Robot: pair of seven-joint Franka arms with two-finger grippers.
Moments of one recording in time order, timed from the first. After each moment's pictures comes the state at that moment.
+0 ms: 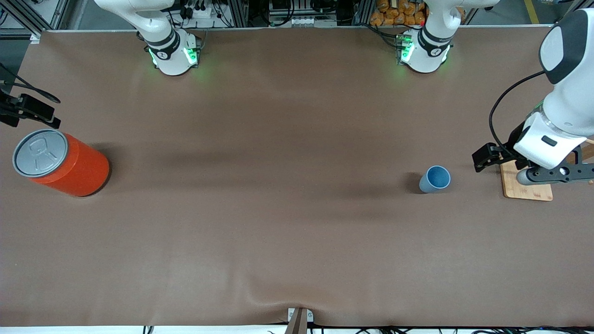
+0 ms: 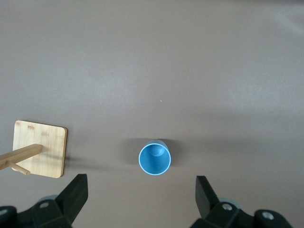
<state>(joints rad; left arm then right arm) -0.11 0.17 -0.03 -1.52 0.06 1.76 -0.20 0.04 0.05 -0.11 -1.43 0.03 1.45 0.00</state>
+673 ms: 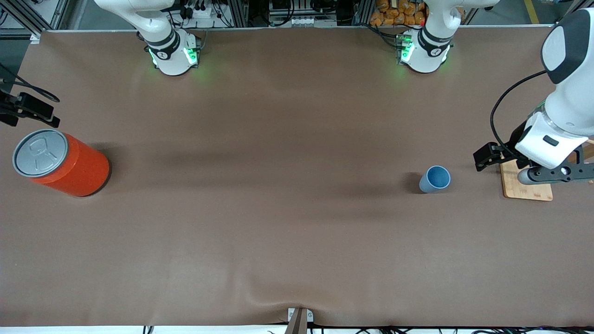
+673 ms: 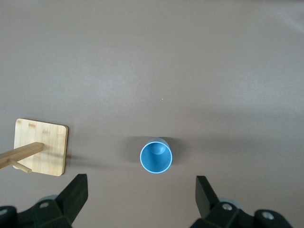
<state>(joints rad) -0.10 0.17 -0.03 -1.52 0.06 1.76 -0.19 0.04 0.03 -0.11 -1.45 0.03 1.44 -0.01</state>
